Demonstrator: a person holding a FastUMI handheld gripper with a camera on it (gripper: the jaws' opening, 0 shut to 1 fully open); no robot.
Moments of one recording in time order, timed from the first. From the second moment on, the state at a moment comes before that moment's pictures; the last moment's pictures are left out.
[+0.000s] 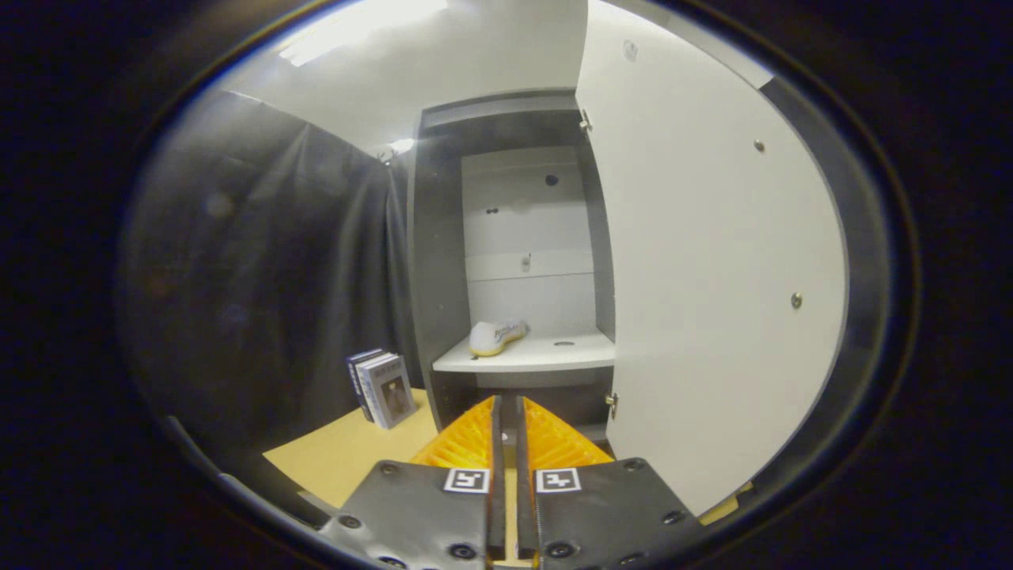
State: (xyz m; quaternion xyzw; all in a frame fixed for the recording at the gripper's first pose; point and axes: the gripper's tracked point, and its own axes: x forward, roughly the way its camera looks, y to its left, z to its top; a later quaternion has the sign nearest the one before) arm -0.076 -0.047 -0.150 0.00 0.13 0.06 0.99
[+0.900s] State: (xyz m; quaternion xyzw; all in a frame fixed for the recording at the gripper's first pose) arm -0.109 -0.086 -0.455 -0.01 0.39 0.03 0.92
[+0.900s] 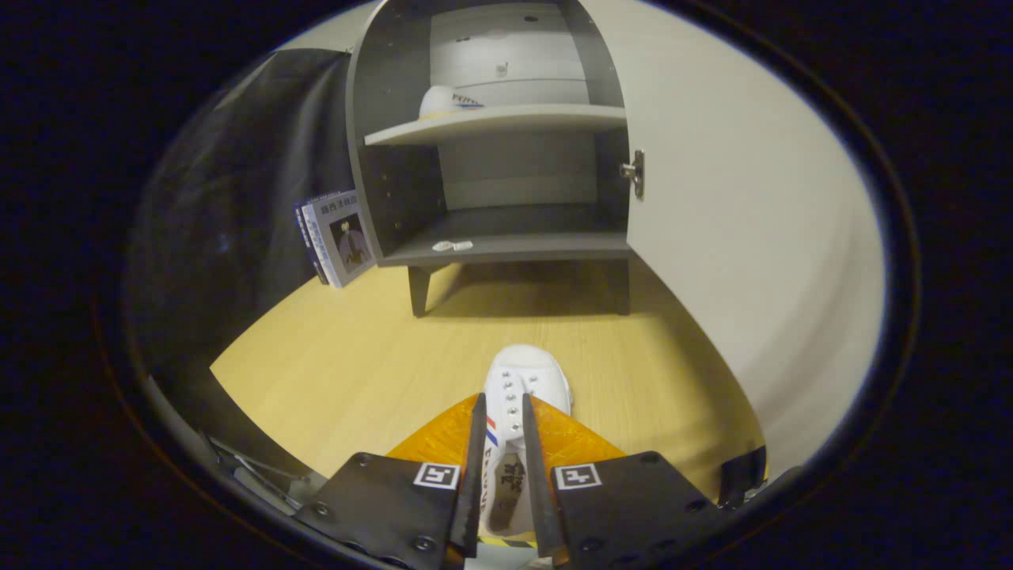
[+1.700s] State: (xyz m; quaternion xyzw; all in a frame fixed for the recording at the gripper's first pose) arm -0.136 -0.077 -0.484 0.07 0.43 0.02 0.90
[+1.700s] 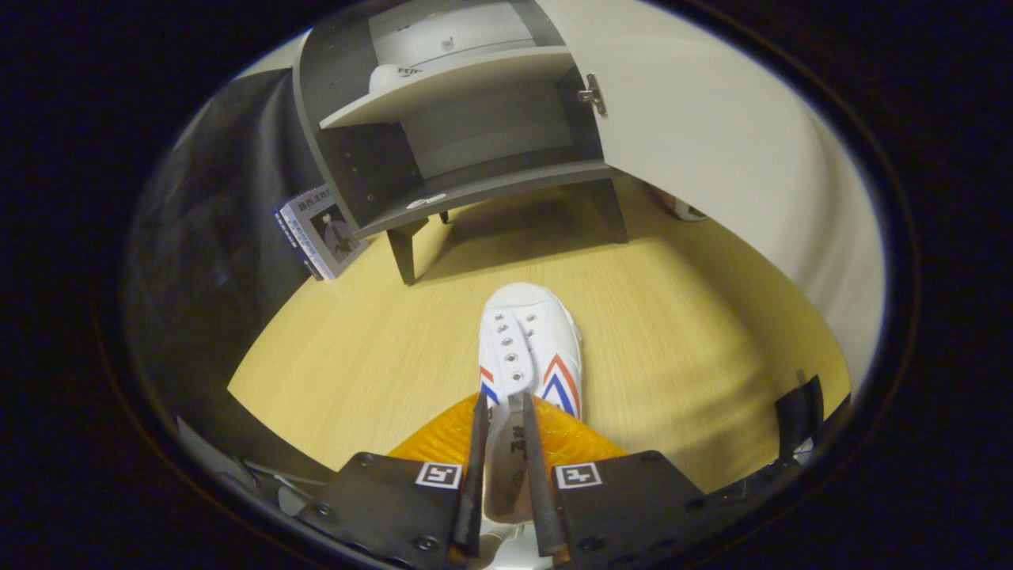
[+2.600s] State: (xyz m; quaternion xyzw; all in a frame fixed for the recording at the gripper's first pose) arm -0.108 -0.061 -0.521 -0.02 0.43 0.01 0.90
